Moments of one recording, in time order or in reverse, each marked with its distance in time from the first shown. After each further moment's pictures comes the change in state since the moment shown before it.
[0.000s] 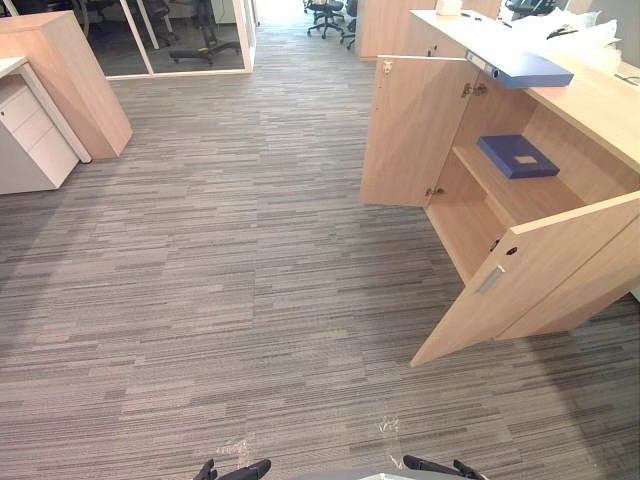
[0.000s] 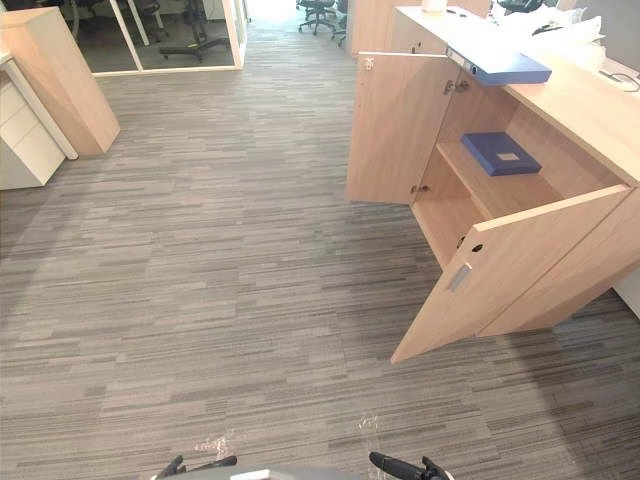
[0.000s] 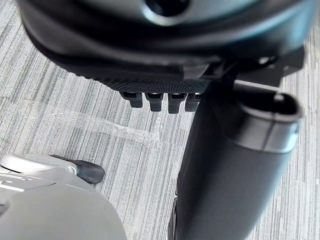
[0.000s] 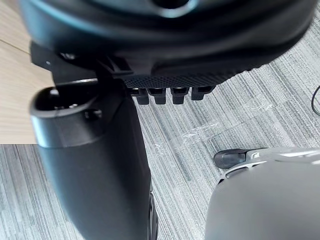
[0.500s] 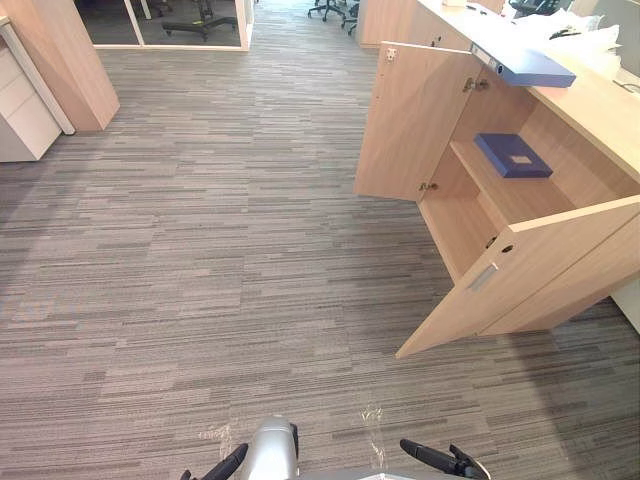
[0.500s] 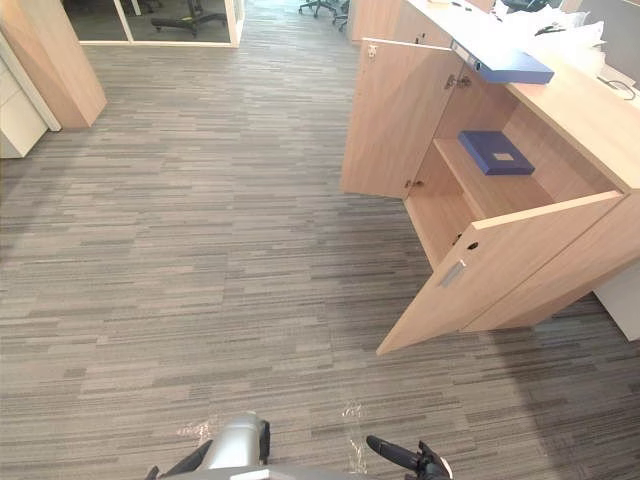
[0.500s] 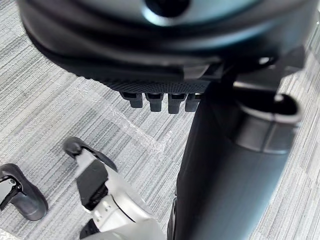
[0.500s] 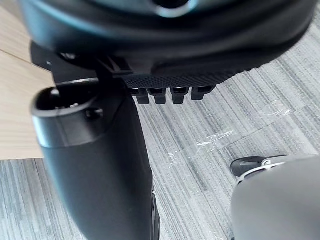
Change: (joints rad) left arm 0.021 -0.100 0.301 -0.121 -0.076 0.001 0.025; right arm -0.013 0.036 -0.017 -0.082 0.035 -0.001 -0.010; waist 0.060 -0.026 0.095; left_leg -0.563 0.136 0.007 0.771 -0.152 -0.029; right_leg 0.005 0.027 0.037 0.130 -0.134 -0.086
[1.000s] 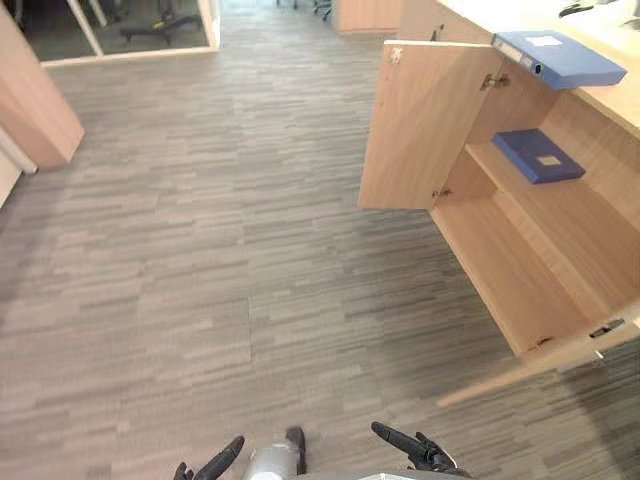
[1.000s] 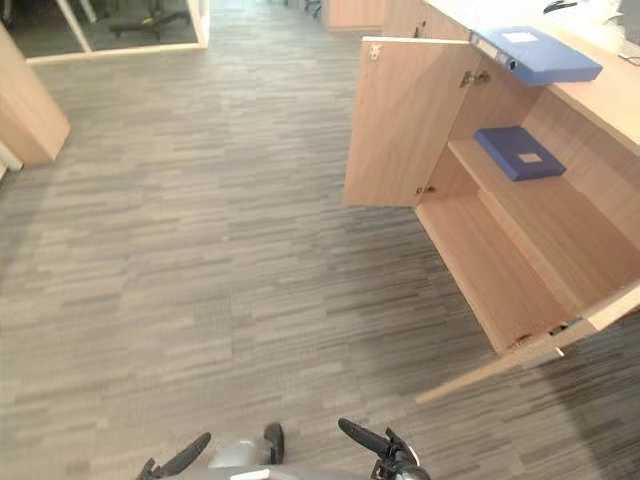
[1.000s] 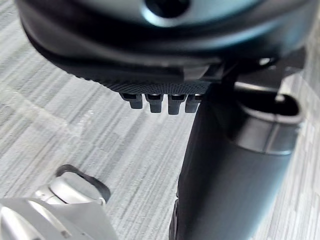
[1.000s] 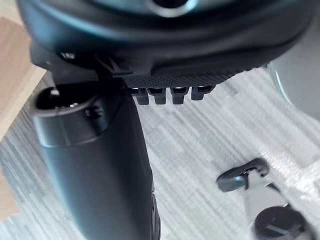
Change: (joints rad) left arm 0.003 0.006 -0.037 0.017 0.011 -0.020 0.014; right arm -0.038 0.100 -0.101 0.010 0.000 0.004 0.024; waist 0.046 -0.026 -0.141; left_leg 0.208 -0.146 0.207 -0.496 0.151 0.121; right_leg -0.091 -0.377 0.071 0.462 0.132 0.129
